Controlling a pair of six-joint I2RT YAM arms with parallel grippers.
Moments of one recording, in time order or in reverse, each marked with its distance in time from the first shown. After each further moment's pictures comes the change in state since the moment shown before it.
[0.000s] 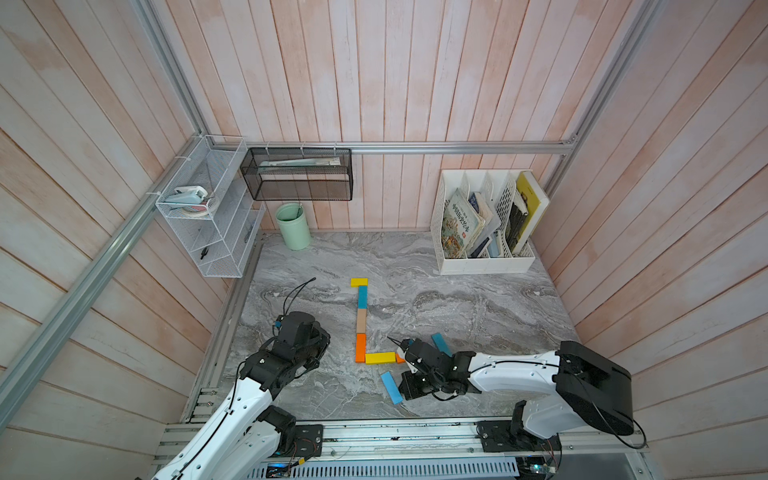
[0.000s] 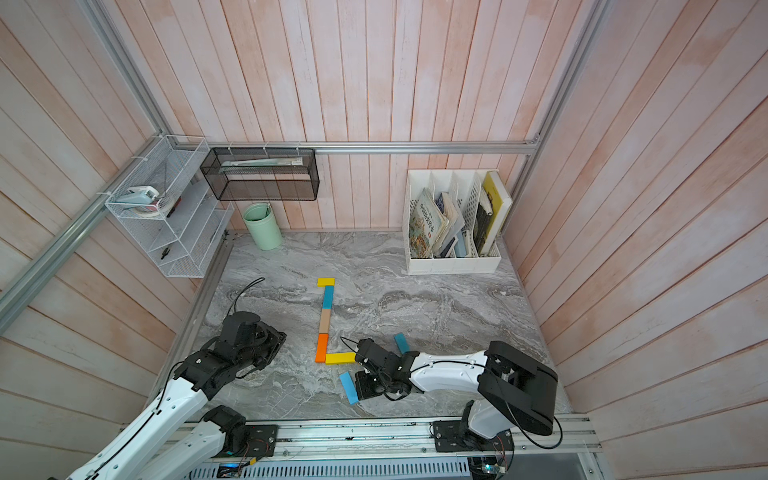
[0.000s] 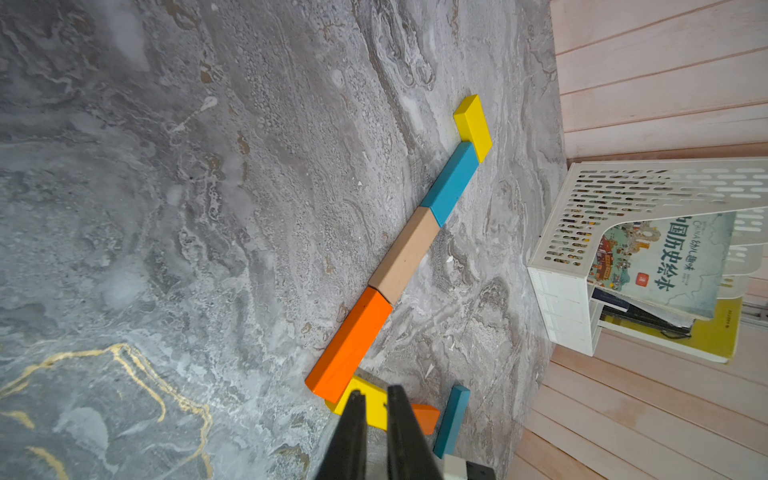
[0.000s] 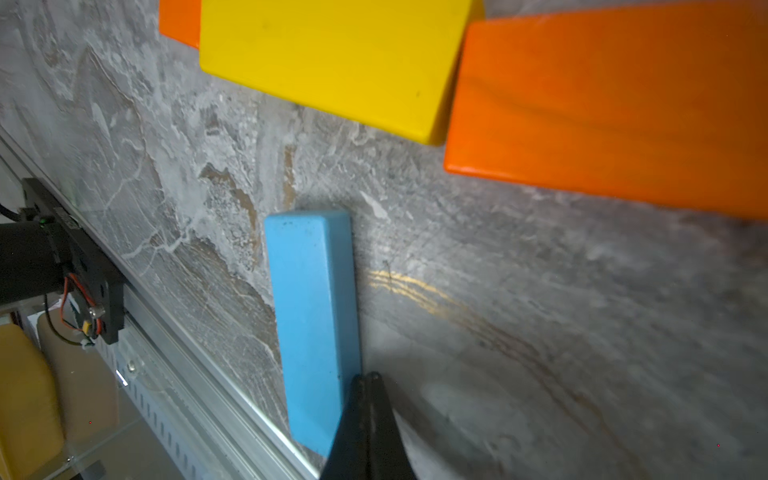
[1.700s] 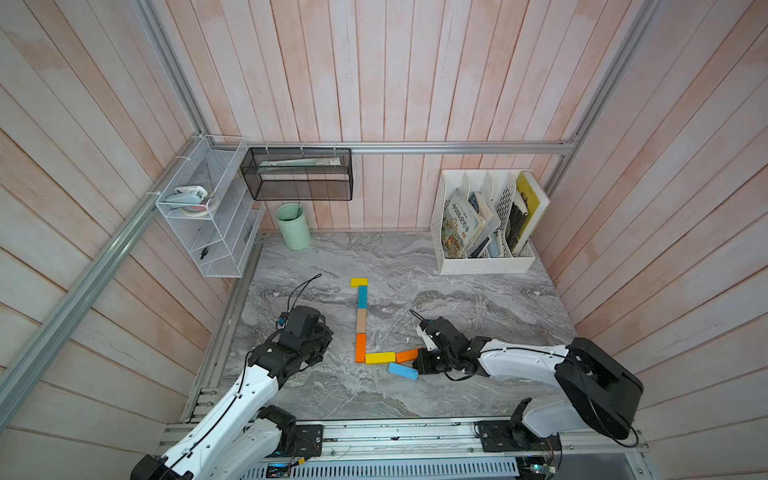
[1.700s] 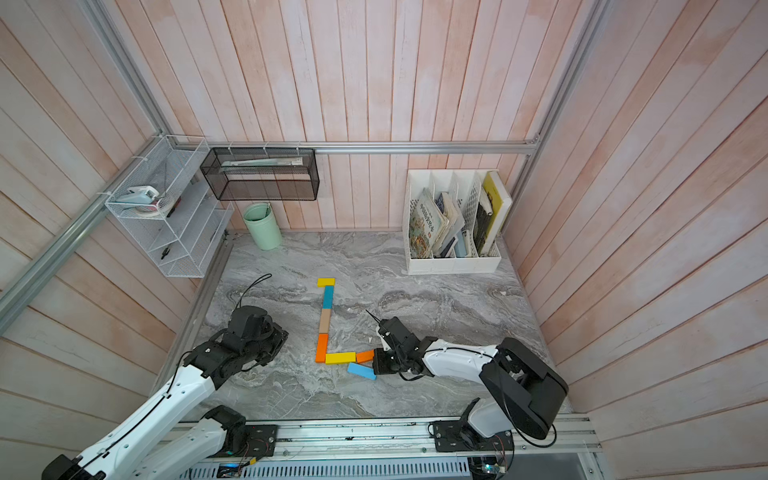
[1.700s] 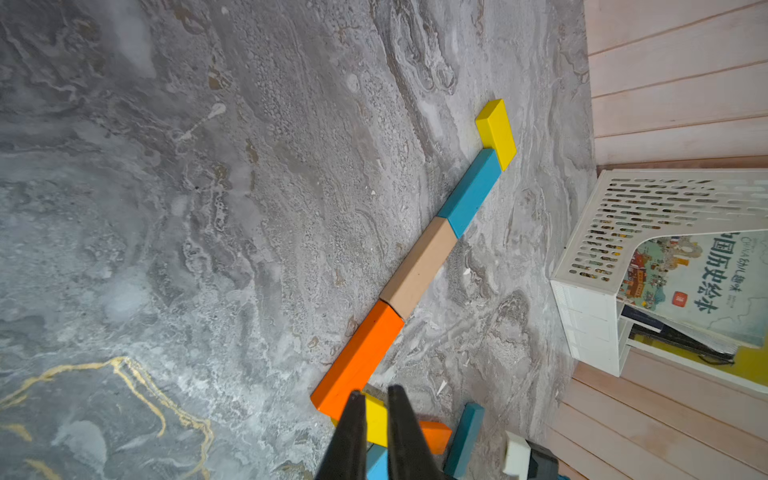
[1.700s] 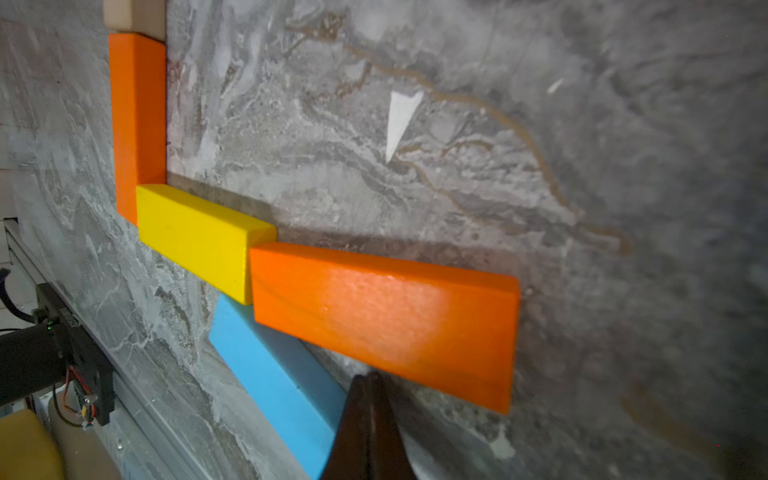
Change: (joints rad) left arm 0.000 0.112 0.031 0.018 -0.019 -0.003; right arm -0.290 -0.032 -0.048 0.037 -0.051 -0.128
